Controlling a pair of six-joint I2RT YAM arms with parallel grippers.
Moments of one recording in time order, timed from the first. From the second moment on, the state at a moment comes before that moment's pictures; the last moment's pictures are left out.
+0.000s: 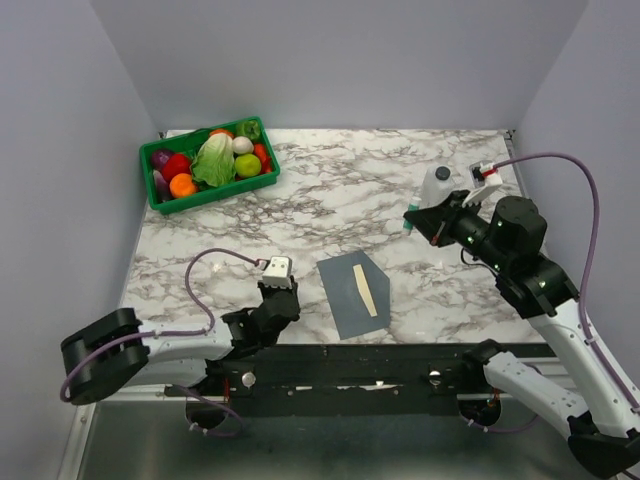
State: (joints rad) left arm -1.12 1.03 0.25 0.29 -0.75 -0.61; right arm 0.47 0.81 1.03 -0.39 -0.14 0.44
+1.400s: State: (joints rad) left arm -1.12 1.76 0.18 1.34 -1.09 -0.19; right arm 0.47 0.69 0.88 -0.54 -0.21 0.39
